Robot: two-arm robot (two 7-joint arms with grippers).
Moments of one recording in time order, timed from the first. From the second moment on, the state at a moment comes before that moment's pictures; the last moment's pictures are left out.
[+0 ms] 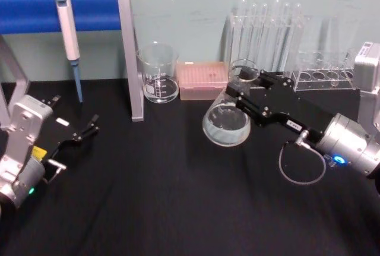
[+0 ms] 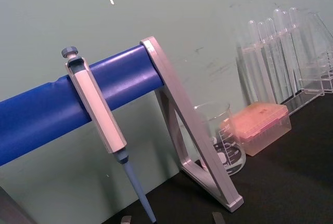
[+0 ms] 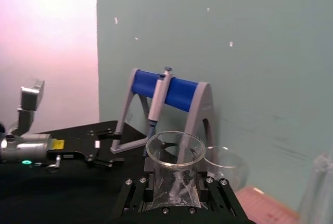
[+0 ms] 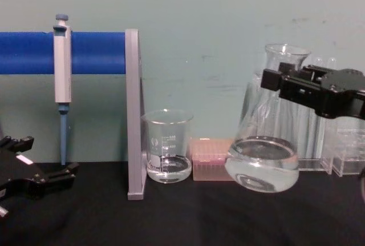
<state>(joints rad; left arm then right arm) -0.20 0.60 0.45 -1.41 -0.25 -0.12 0.03 0.24 0.50 -0.34 -1.56 0.55 -0.11 0.63</state>
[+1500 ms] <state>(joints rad) -0.20 0.60 0.45 -1.41 -0.25 -0.12 0.03 0.31 0.53 -0.45 -1.43 0.61 -0.16 0.75</state>
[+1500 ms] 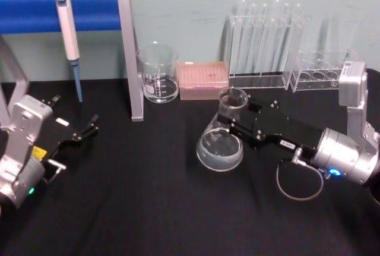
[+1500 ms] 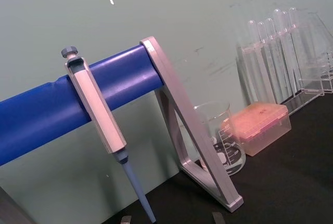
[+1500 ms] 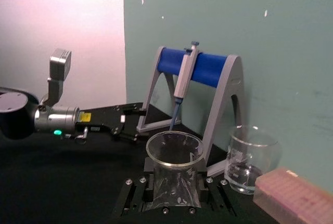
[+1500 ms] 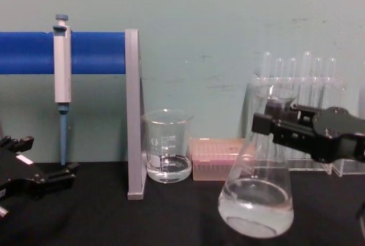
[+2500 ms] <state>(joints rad) -0.20 0.60 0.45 -1.41 -0.25 -0.12 0.03 0.37 0.52 -0.53 -1.27 0.62 -0.17 0.88</state>
